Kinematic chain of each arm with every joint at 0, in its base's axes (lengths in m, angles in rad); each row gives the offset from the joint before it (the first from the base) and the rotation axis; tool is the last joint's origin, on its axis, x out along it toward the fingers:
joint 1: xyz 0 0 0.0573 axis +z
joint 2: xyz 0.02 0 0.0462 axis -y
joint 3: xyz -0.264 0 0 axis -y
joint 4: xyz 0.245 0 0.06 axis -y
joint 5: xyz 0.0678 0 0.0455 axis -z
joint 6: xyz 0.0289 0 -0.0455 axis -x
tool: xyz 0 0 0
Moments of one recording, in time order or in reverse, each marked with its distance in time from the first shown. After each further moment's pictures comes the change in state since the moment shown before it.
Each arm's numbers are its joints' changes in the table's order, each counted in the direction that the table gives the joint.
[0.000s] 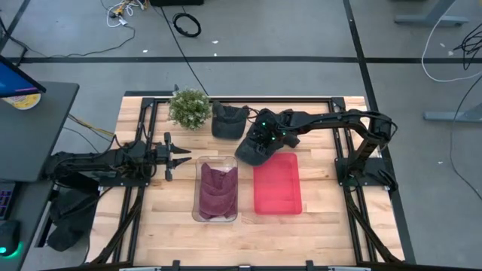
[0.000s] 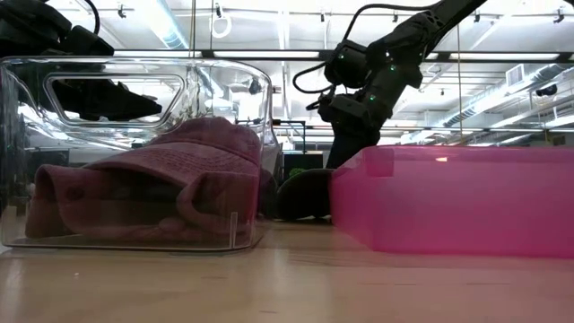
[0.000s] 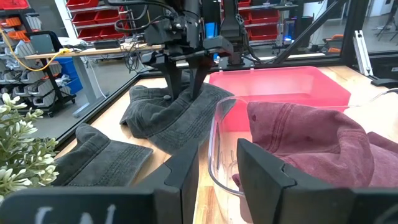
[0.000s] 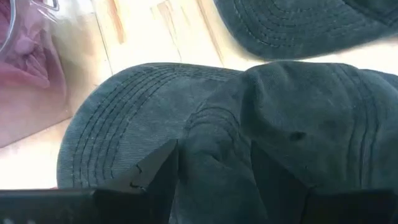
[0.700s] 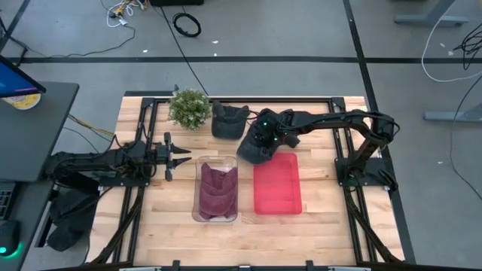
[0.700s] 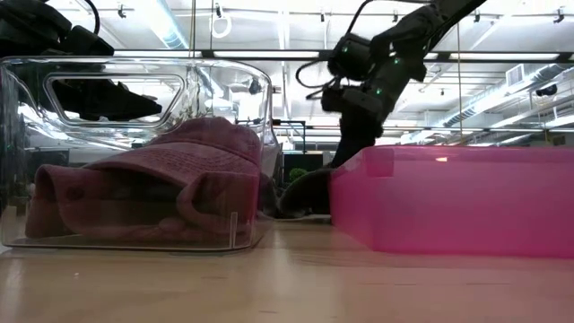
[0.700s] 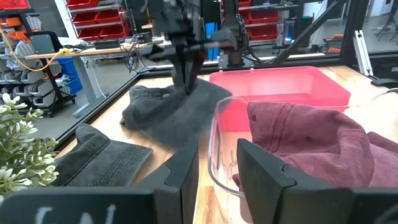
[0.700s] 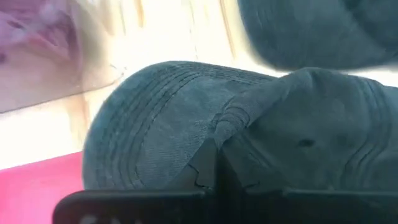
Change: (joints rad) left arm 0.000 0.000 0.000 0.000 0.000 0.000; right arm 0.000 0.043 0.000 -0.033 -0.018 0.154
